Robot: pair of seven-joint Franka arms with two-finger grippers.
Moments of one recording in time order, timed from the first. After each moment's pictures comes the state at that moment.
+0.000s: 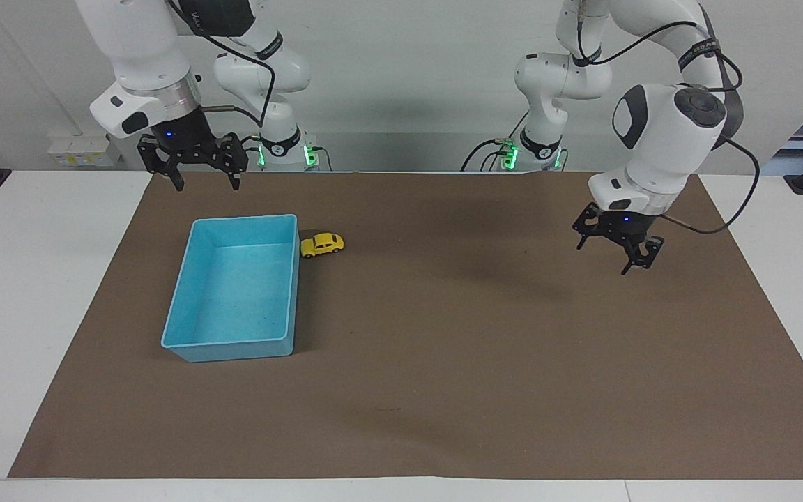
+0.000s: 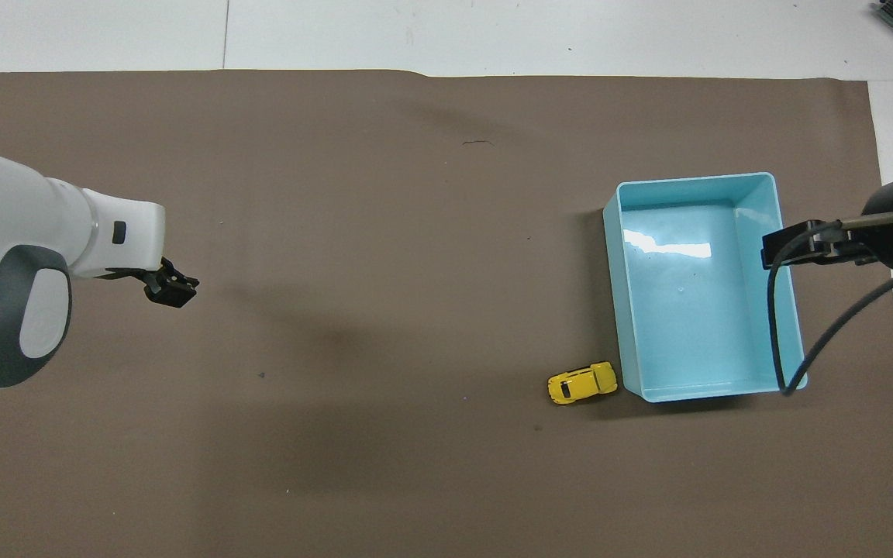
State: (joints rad) left arm -0.21 0.03 0.09 -1.91 -0.04 2.04 0.57; right arm 0.02 0.00 0.05 -1.54 -0.02 1.54 0.01
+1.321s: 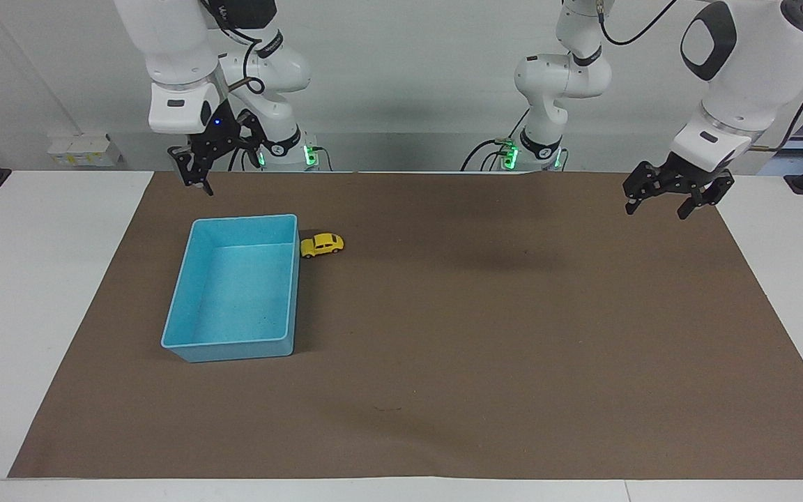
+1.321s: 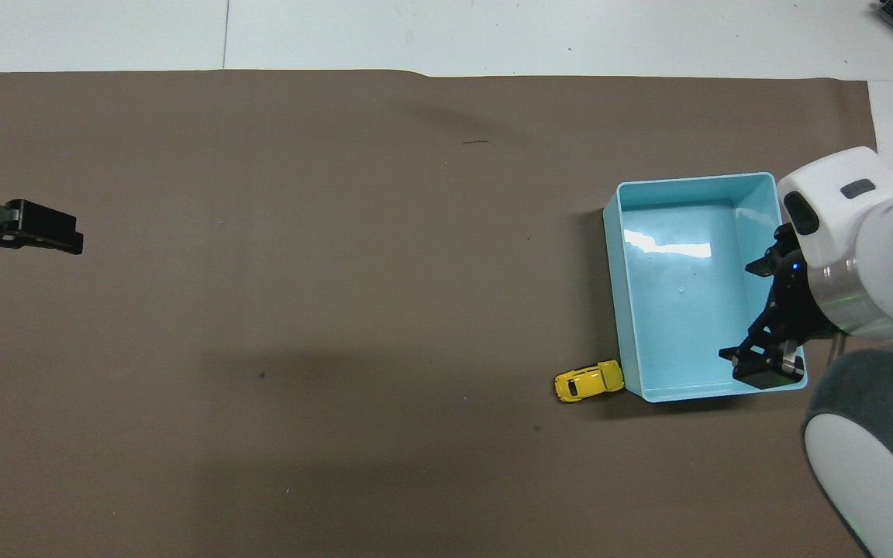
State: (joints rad) left arm -0.12 0.02 0.07 -1.55 -0.04 1.57 -0.02; right arm 0.11 -0.11 0.08 -1.71 0.00 1.55 -1.01
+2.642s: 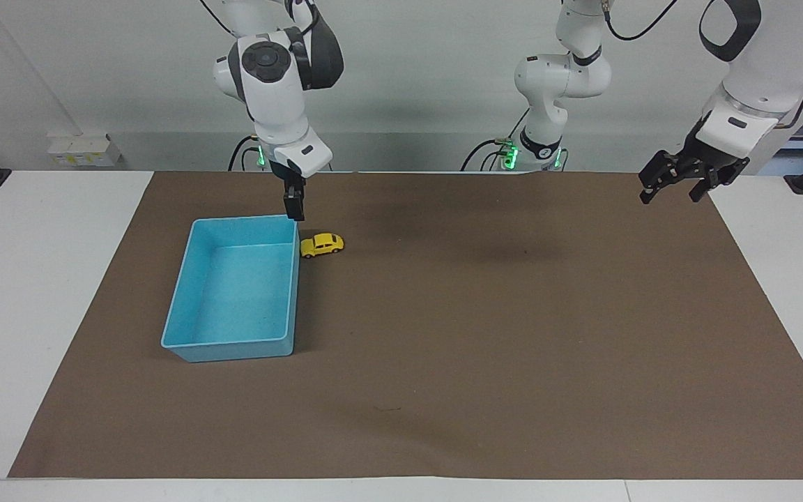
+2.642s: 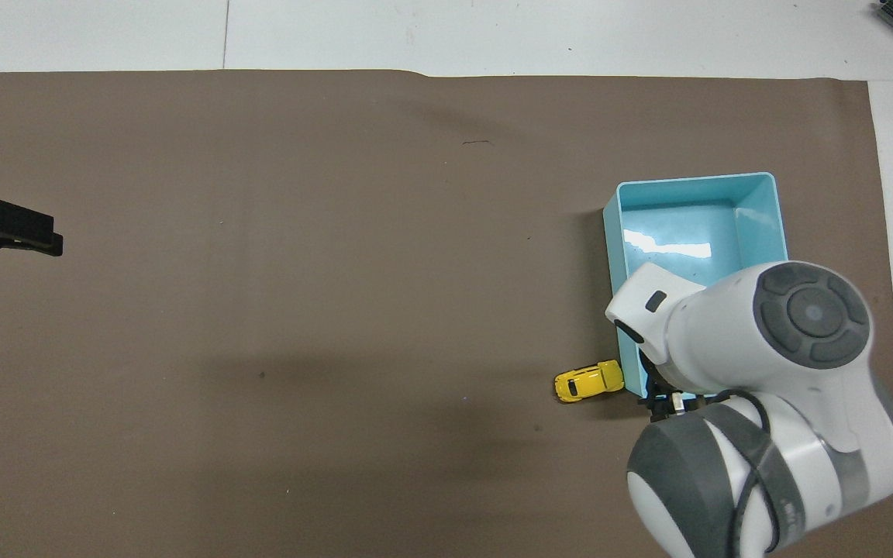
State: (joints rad) left arm -0.11 0.02 0.09 -1.55 -0.04 1.56 -0.03; right arm 0.25 -0.16 0.09 -2.14 0.00 1.89 -1.31
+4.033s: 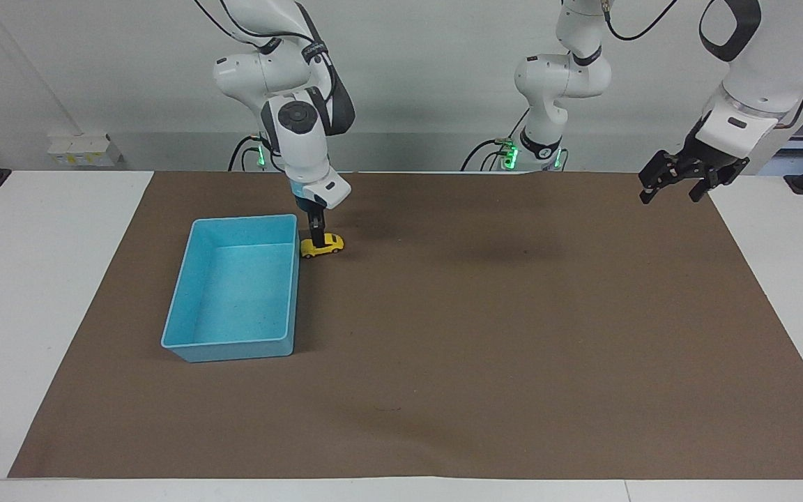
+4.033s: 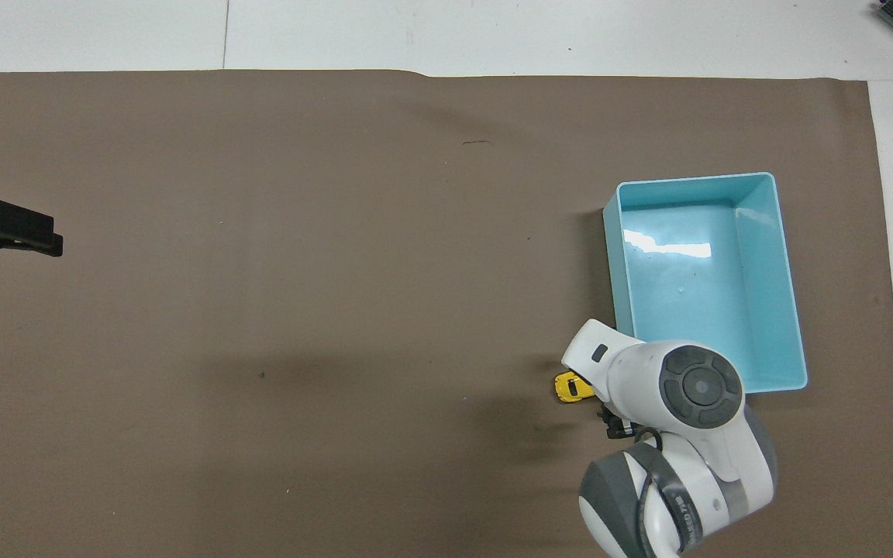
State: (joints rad) left arm -0.11 0.02 0.09 -1.55 -0.04 1.56 -0.03; right arm 0.30 -0.10 0.09 -2.47 -0.02 2.35 -1.32
